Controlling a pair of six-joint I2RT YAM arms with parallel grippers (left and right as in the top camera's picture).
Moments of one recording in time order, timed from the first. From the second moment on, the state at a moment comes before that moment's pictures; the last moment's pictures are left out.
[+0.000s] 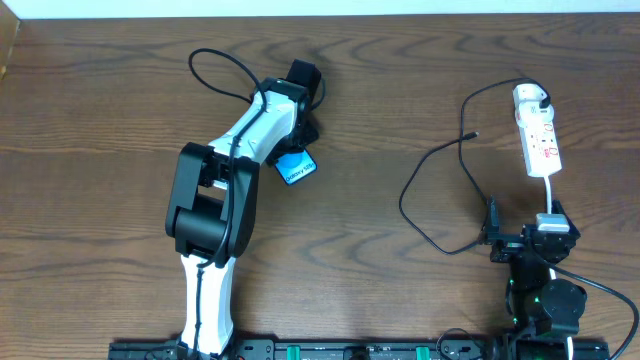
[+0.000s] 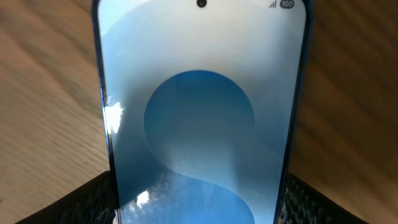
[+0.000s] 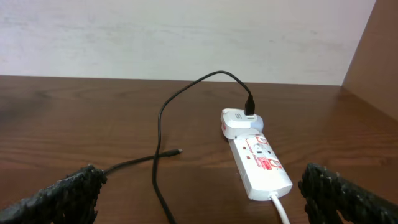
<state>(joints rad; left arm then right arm) -0.34 2.21 1.63 -0.92 -0.14 -0.88 -0.07 0.01 0.01 -0.07 0.00 -0.04</state>
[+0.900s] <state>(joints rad) -0.34 2.21 1.62 -0.96 0.01 -0.61 -0.07 0.01 0.01 -0.07 0.00 -0.04</state>
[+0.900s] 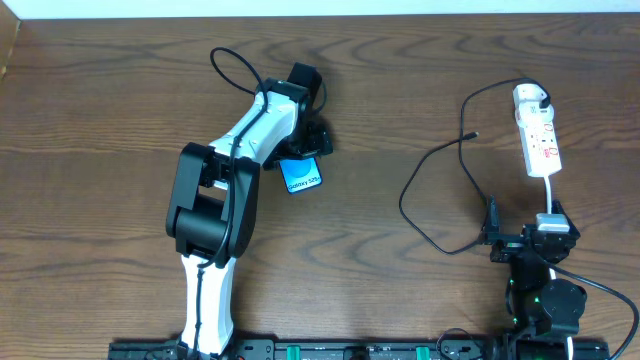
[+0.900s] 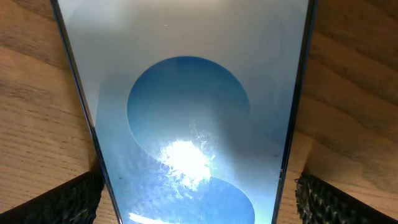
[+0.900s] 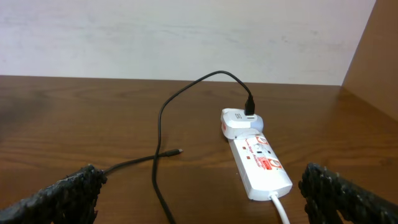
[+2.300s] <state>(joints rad) -0.35 2.20 1.62 -0.94 -0.01 -0.67 -0.07 0.01 0.01 -0.07 0.00 -0.04</state>
